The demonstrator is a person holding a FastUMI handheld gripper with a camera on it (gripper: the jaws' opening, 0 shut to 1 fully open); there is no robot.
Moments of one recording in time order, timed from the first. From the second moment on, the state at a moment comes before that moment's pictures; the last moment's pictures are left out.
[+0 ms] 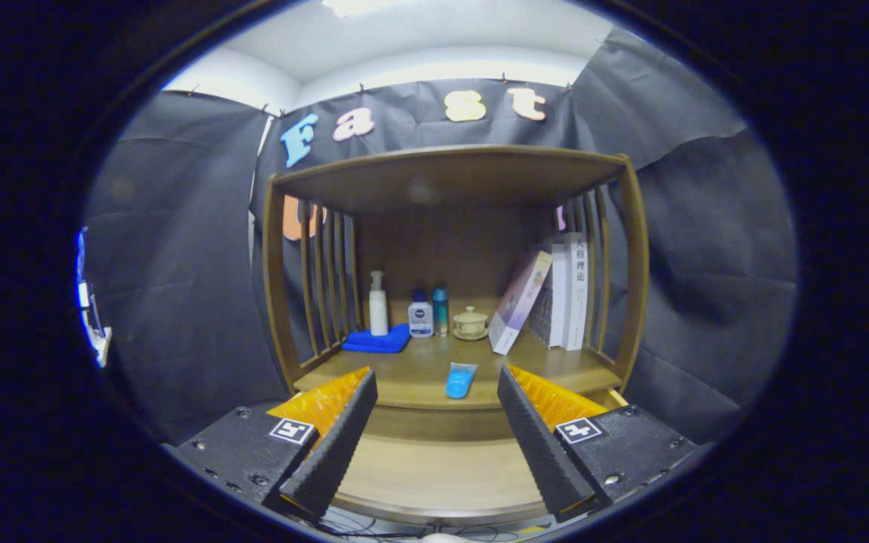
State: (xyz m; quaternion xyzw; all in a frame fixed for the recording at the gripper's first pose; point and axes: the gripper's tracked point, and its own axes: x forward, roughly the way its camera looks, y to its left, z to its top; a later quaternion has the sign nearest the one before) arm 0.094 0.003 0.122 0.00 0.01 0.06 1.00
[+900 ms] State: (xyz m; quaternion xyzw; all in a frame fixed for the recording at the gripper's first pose) arm 0.017 -0.022 -0.078 -0.01 0.07 0.02 1.00
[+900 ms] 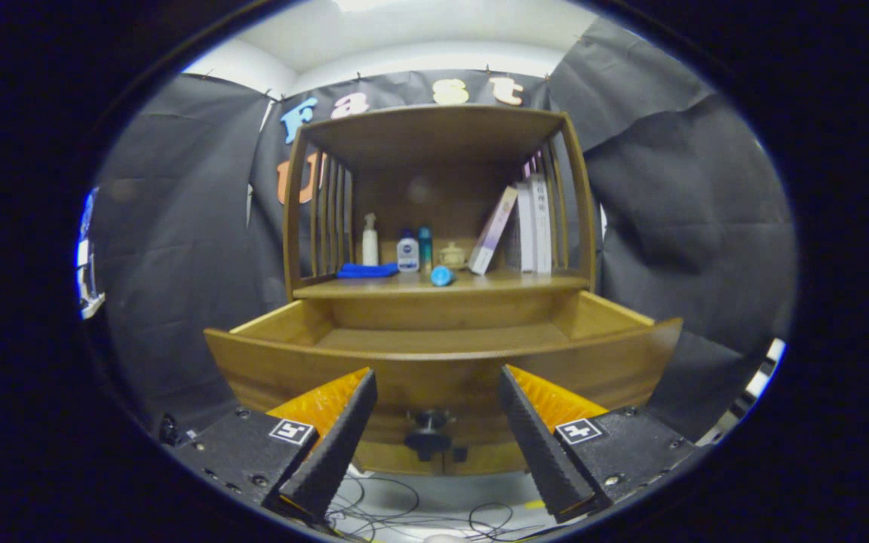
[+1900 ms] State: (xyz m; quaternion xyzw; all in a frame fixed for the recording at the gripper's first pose) arm 0.061 -0.036 -0.122 -0.03 0.09 -0.01 1.00
